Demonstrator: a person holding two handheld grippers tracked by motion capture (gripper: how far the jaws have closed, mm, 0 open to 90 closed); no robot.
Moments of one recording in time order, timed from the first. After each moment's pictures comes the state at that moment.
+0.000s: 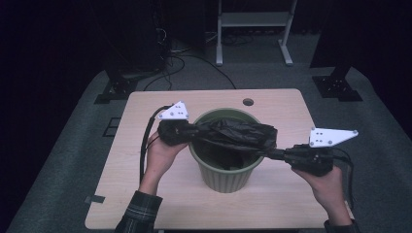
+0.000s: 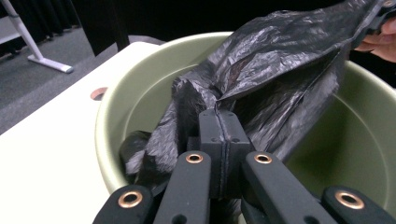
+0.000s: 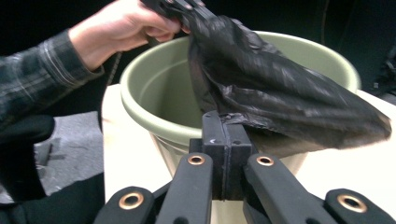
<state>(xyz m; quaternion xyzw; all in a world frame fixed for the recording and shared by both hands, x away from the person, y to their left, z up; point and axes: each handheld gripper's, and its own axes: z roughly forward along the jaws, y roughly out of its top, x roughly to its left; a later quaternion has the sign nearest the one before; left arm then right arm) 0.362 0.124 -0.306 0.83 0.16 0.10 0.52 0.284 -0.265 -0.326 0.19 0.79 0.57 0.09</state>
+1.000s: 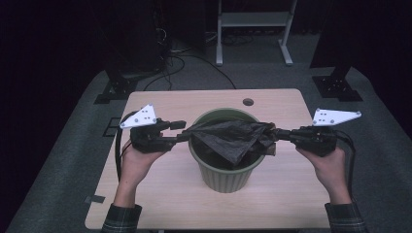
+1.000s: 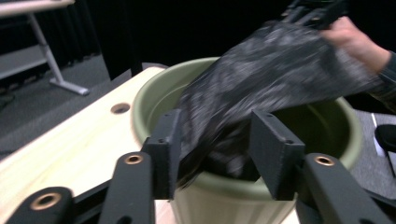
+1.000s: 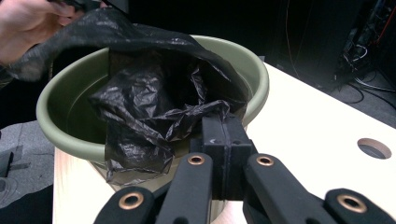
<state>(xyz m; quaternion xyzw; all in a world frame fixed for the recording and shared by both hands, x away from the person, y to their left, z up) 0.326 0.172 -0.288 0.80 0.16 0.13 0.56 0.325 -0.284 -0.315 0.23 0.79 0.55 0.12</state>
